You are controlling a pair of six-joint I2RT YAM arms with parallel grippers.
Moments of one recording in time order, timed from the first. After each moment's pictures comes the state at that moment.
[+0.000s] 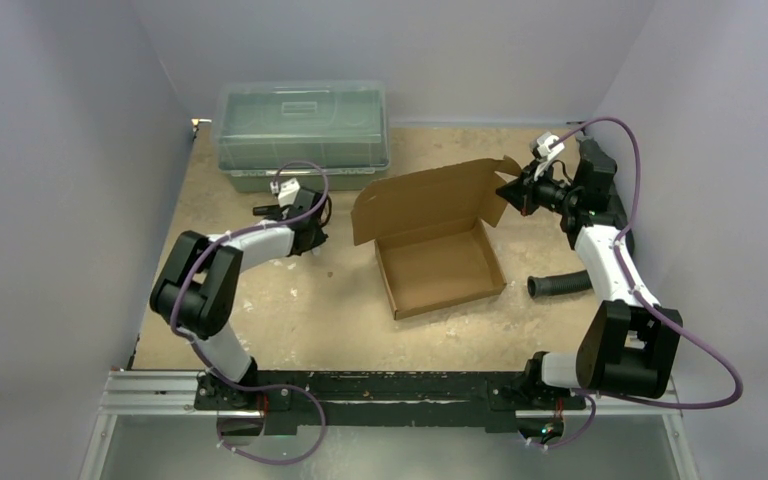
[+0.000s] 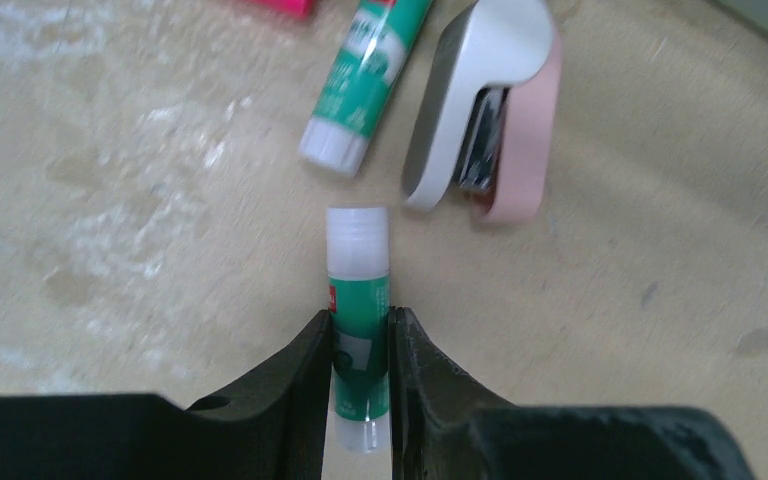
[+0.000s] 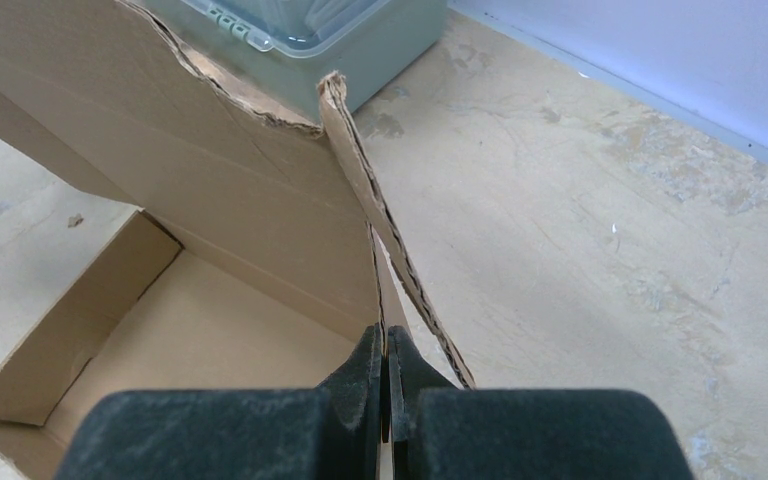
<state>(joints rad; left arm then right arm) -0.39 1.74 0.95 -0.17 -0.41 -0.78 -0.16 1.34 0.96 -0.09 -0.88 -0.28</state>
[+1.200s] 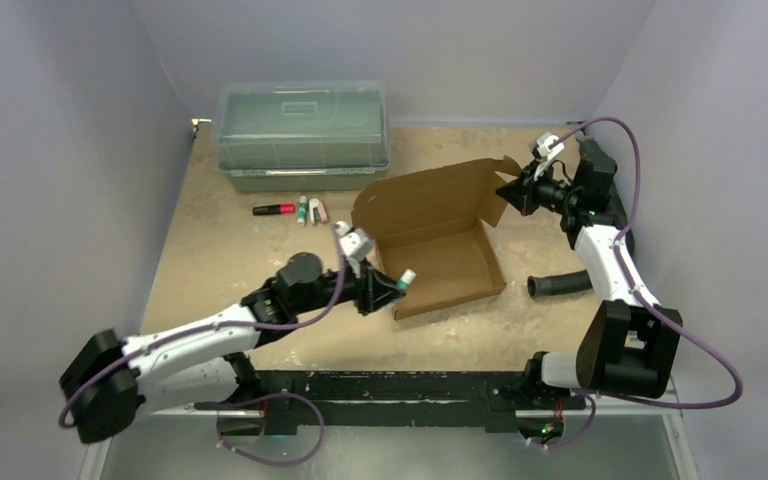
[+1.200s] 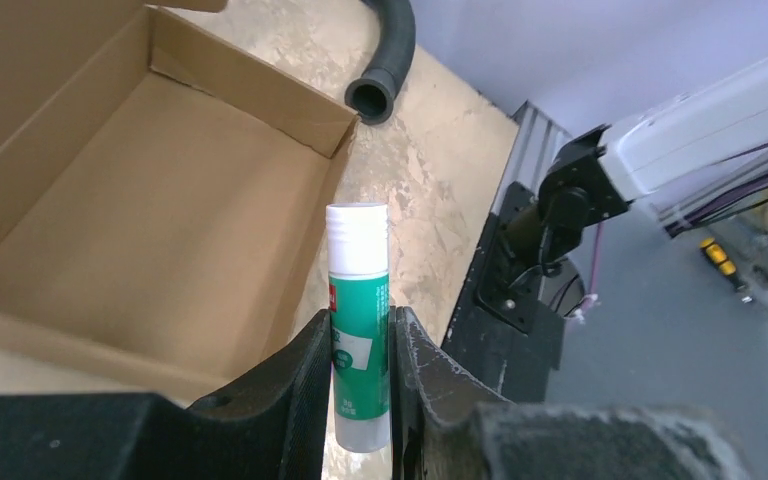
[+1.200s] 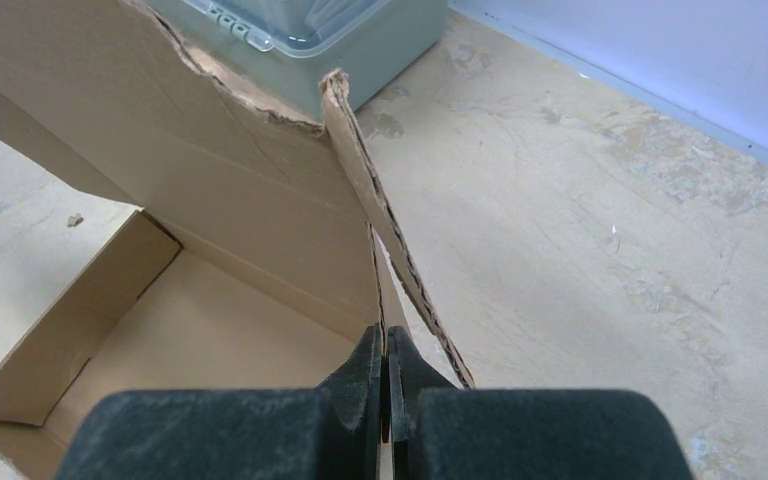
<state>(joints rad) -0.87 0.93 0.45 0.38 0.32 -0.46 -0.16 1.34 0.96 -0.09 -0.88 -0.28</state>
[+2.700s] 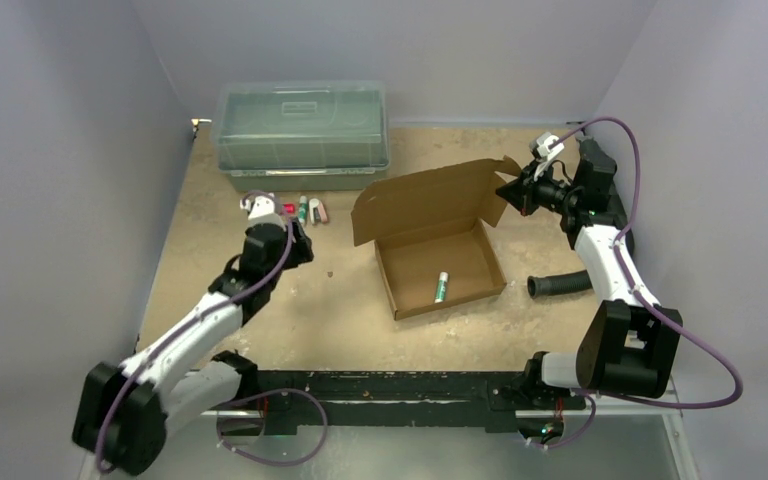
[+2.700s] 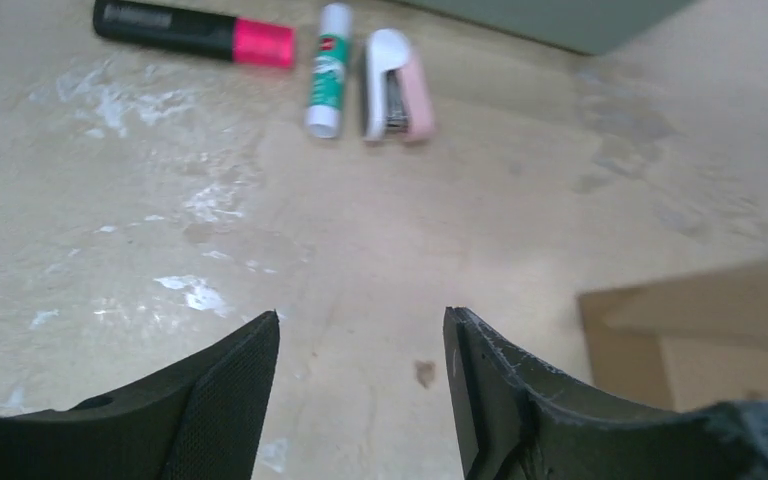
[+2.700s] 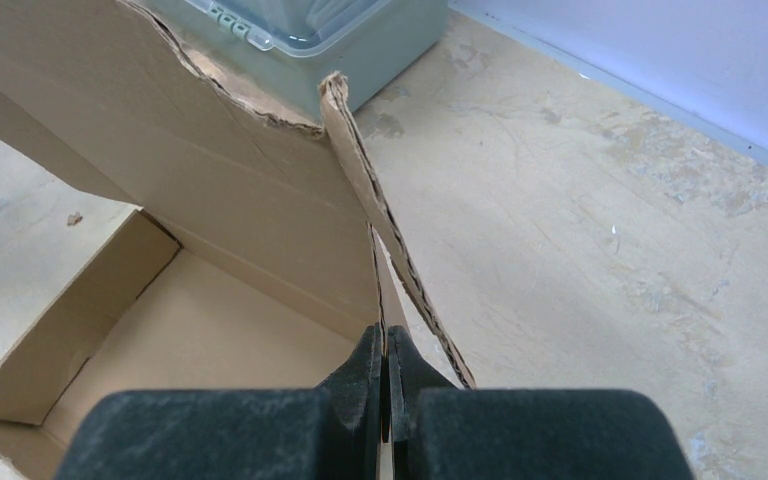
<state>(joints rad) -0.49 0.89 0.48 -0.06 -0.36 -0.51 -0.16 1.34 0.96 -0.09 -0.88 -0.28</state>
